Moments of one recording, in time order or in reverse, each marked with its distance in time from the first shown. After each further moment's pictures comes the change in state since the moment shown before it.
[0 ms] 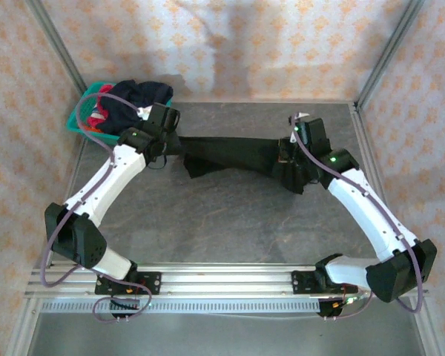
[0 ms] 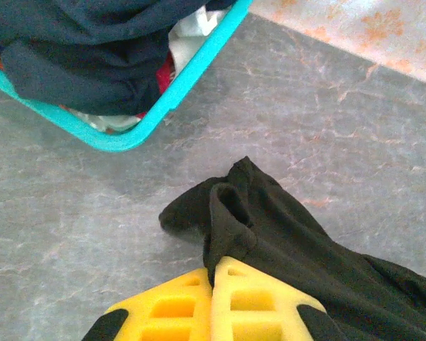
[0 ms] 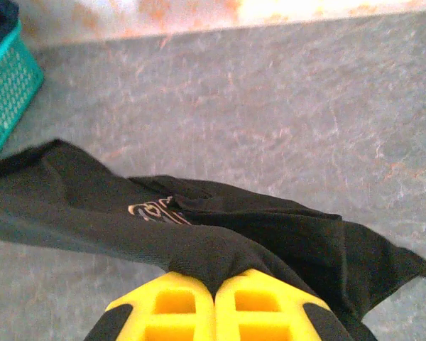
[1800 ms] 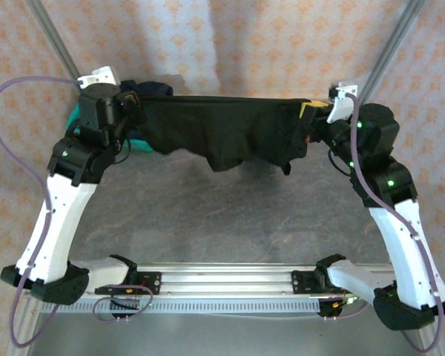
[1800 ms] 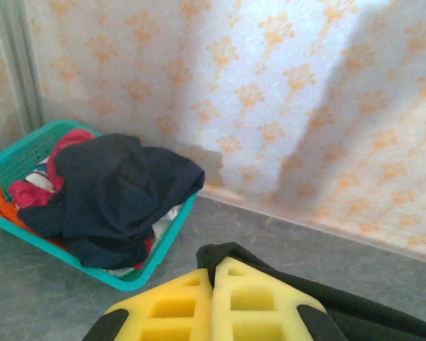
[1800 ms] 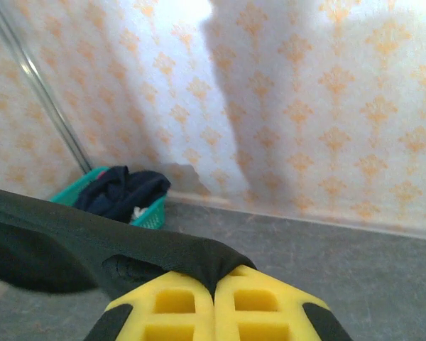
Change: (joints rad) left arm 0.019 -0.283 0.333 -0.050 -0.036 0.210; right arm -0.076 -0.209 0.284 0.104 -0.195 -0.151
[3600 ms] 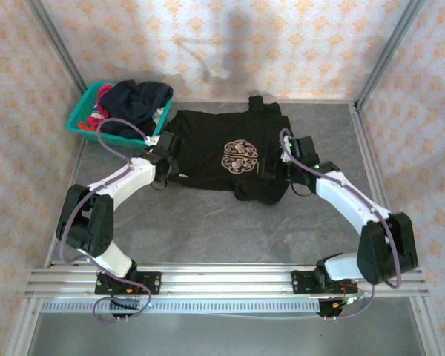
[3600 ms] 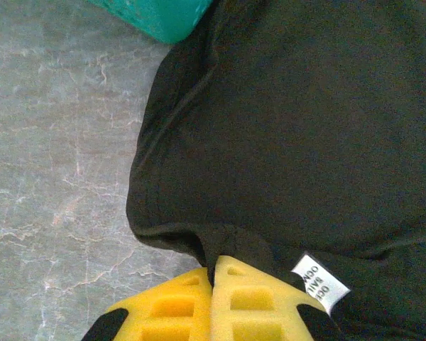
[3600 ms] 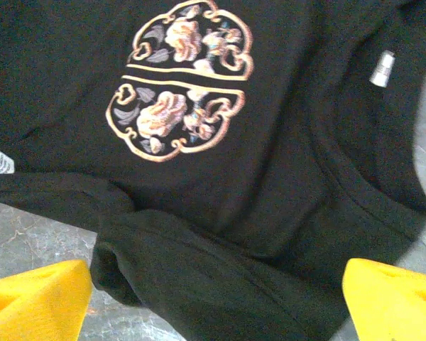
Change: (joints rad) left arm 0.014 0.396 -0.690 0.315 0.004 -0.186; right arm -0.035 0.293 -0.635 0.192 -0.078 0.214
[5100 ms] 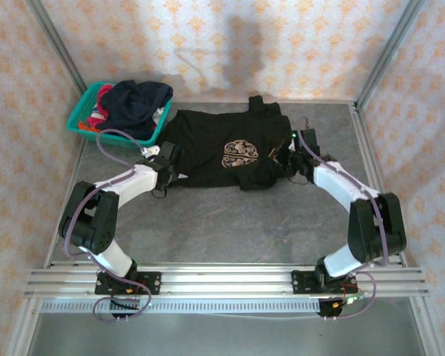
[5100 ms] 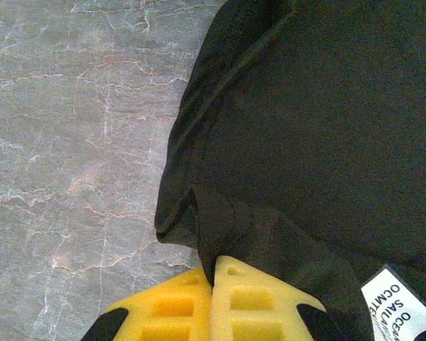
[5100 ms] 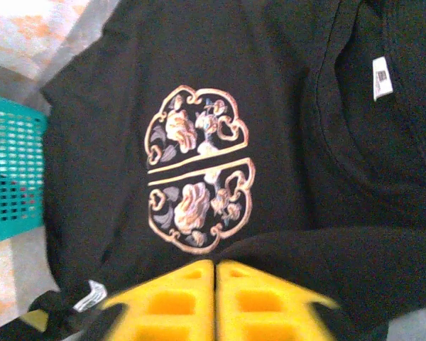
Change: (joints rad) left arm 0.000 0.006 -0.114 0.074 -0.062 -0.097; right arm -0.067 0.233 0.114 0.179 -0.083 0.413
